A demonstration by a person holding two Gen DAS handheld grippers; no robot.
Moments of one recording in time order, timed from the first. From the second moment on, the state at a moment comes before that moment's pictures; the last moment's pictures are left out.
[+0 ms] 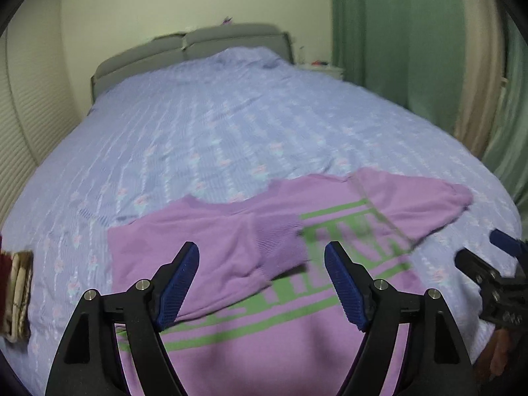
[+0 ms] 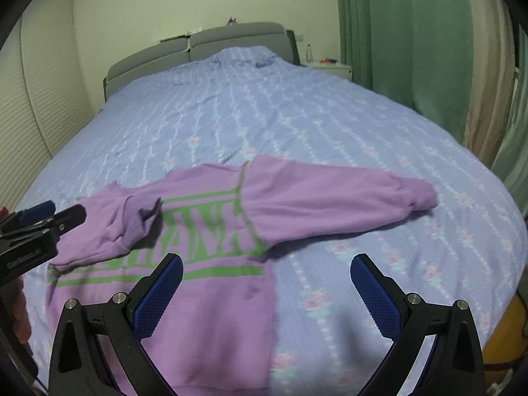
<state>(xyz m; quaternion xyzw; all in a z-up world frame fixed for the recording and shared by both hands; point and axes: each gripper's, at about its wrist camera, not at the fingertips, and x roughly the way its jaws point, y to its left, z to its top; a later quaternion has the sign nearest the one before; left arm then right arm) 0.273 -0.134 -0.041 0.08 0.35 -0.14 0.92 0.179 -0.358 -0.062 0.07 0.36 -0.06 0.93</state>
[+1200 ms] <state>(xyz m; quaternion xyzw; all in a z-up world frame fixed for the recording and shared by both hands) 0.283 -0.285 -0.087 0.11 0.36 -0.19 0.91 0.243 -0.598 -0.157 0.35 0.35 -0.14 0.86</state>
